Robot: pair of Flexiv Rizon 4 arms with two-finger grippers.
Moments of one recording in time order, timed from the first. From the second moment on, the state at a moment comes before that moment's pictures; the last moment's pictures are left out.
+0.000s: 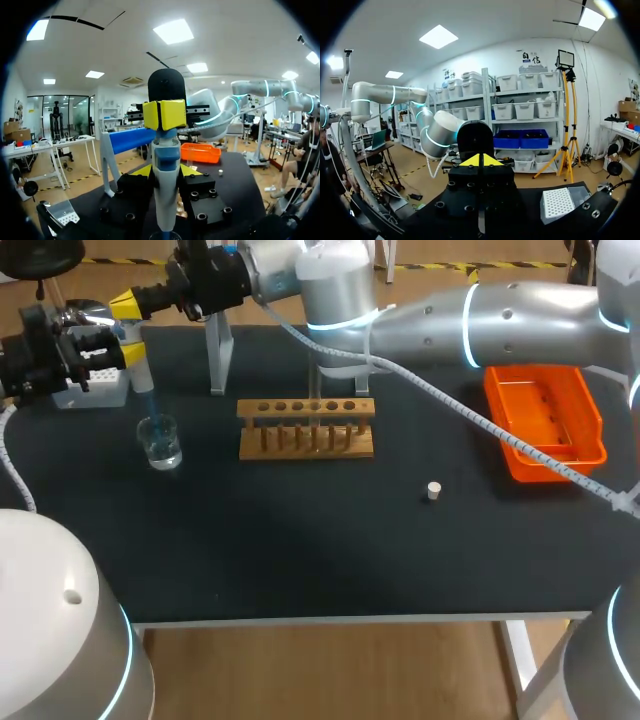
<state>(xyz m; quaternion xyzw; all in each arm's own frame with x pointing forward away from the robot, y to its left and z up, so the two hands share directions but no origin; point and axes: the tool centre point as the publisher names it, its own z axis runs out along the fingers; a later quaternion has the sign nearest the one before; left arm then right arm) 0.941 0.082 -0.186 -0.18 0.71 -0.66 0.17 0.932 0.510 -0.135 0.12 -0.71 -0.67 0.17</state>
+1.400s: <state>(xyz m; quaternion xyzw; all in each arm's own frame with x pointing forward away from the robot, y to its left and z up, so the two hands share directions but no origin) 0.941 0.083 -0.183 -0.18 0.71 -0.66 0.17 0.931 0.444 -0.086 0.16 -0.73 -0.66 0.10</state>
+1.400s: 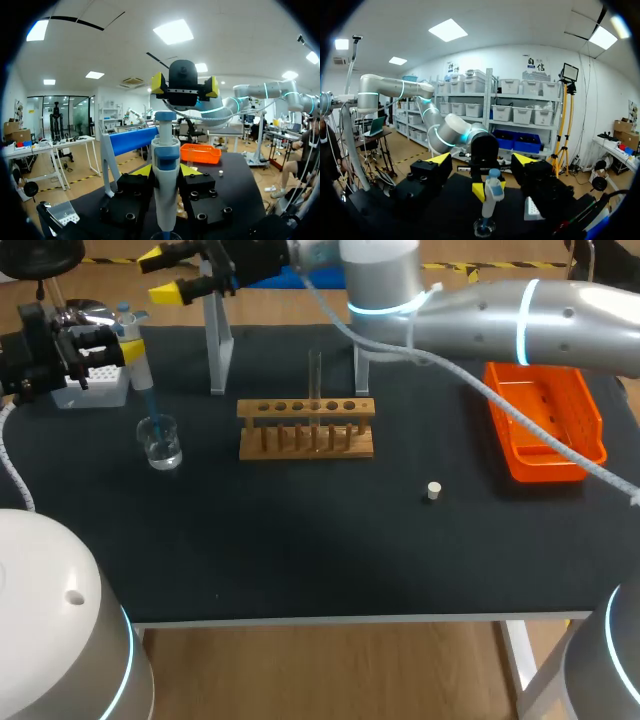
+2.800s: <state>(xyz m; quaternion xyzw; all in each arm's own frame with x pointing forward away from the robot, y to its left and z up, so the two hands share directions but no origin) 0.941 0.083 -0.182 -0.18 0.71 -0.66 0.17 0.951 0.195 -0.169 0.03 -0.84 -0.54 -0.04</state>
